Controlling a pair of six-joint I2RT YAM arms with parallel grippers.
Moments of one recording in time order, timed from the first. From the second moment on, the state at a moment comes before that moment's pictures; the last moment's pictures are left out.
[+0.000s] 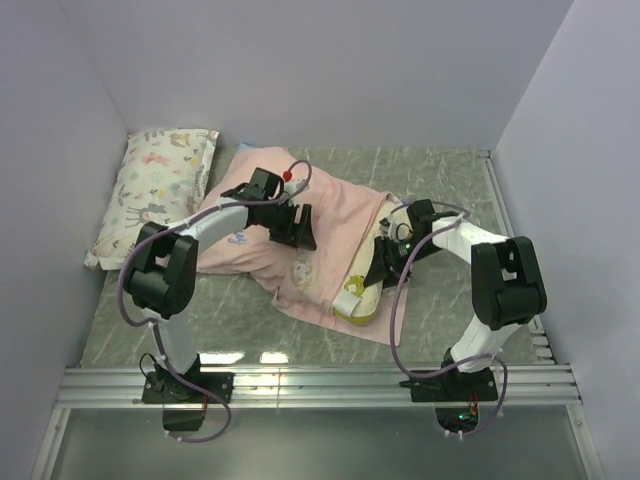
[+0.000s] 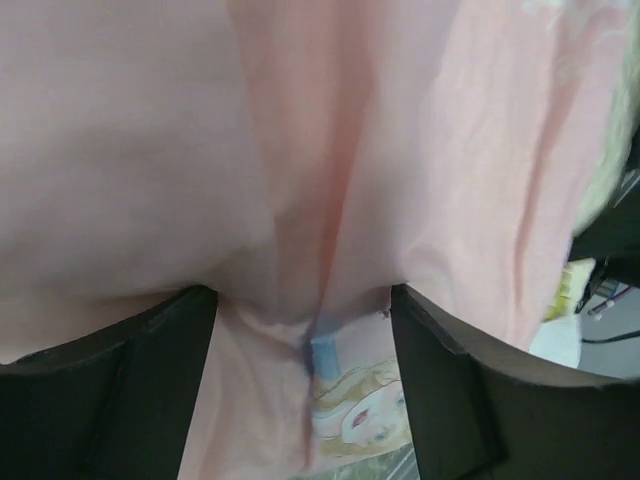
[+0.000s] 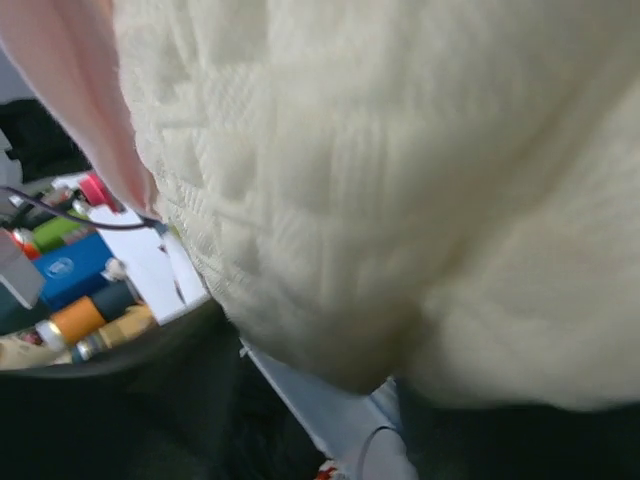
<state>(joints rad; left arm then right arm) -0.43 1.84 1.29 -0.44 0.56 -0.21 0.19 1.69 0.98 -0.76 -0.85 0.09</state>
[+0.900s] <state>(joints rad) -0.39 1.47 0.81 -0.40 0.37 0.25 0.15 1.63 0.89 -0.08 -1.06 0.77</state>
